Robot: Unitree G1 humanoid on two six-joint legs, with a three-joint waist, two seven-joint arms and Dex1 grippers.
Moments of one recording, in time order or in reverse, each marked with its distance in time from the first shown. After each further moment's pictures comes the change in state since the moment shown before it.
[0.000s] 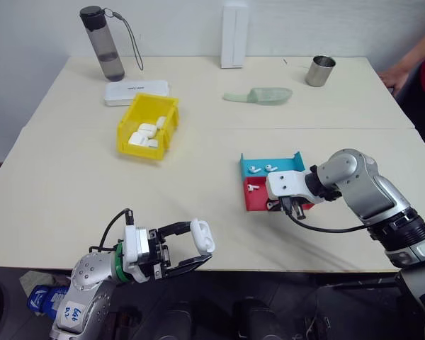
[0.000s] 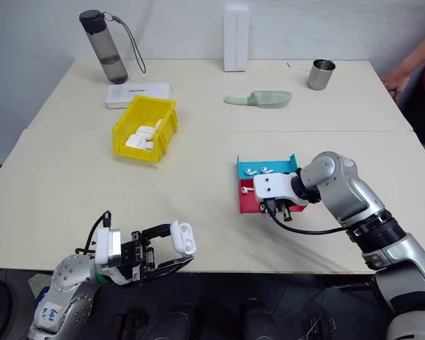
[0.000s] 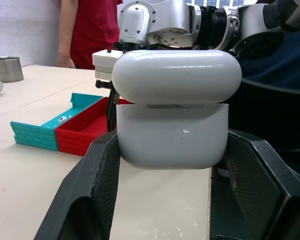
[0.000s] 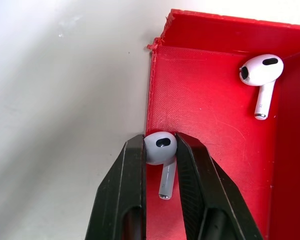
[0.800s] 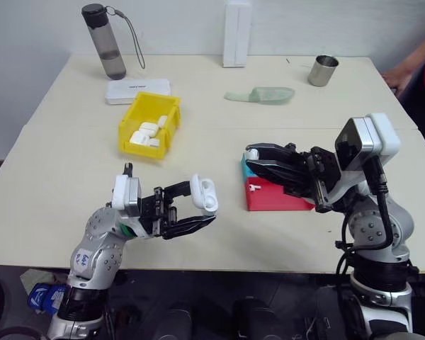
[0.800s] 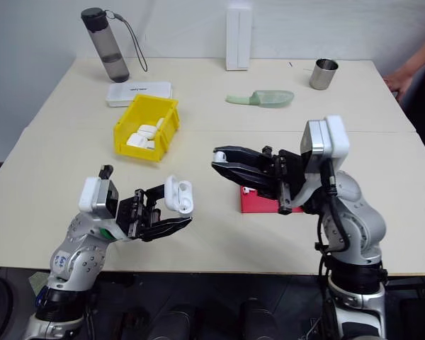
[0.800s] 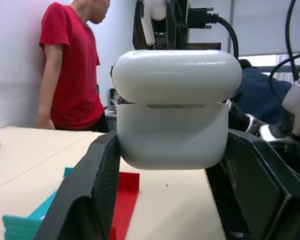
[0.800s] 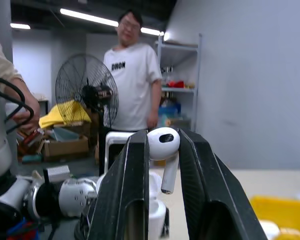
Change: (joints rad) left arm -0.403 -0.053 0.031 0.146 -0.240 0.199 -0.120; right arm 0.226 0.511 -0.532 -0.449 0.959 0.130 -0.328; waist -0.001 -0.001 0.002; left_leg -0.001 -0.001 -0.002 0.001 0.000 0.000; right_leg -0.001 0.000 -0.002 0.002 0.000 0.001
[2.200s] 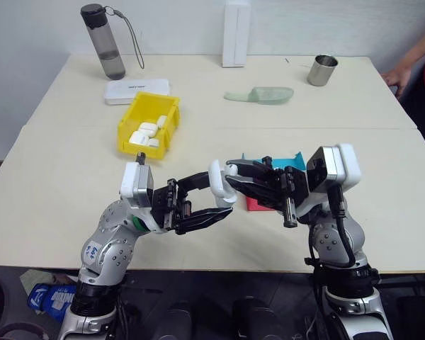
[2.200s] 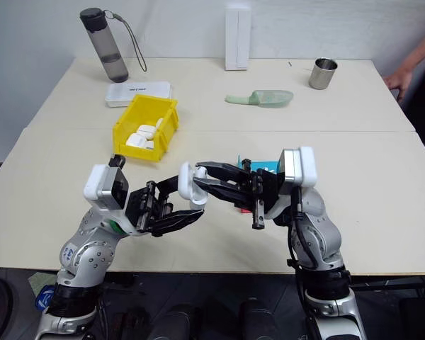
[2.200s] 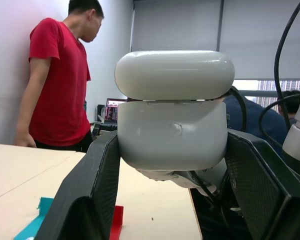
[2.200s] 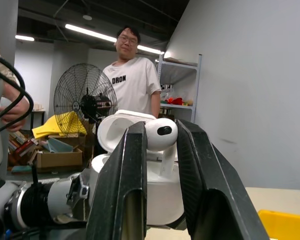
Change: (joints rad) left arm -0.016 -0.085 -0.020 -0.094 -0.016 0.116 0.100; right arm 0.089 0.050 0.148 0.139 -0.085 -0.313 0.090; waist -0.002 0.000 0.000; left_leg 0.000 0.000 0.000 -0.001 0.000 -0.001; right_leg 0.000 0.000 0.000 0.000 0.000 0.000
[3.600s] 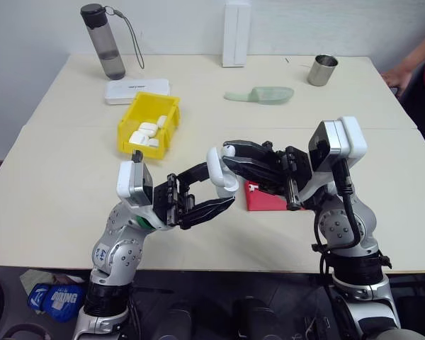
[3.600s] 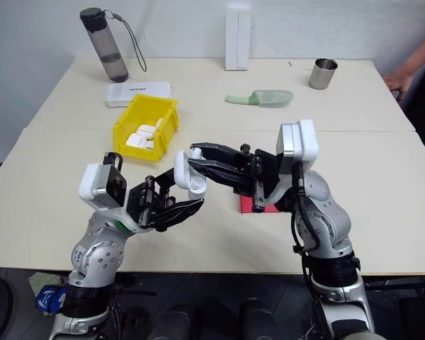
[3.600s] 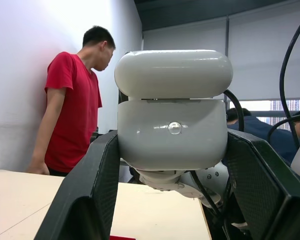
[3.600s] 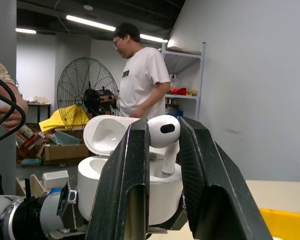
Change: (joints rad) left arm -0.003 -0.101 0.011 0.008 0.006 -0.077 0.017; right arm -0.118 -0.061 -0.003 -0.028 0.076 0.155 -0.116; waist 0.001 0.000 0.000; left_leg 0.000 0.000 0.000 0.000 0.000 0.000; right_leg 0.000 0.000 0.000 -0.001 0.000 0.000
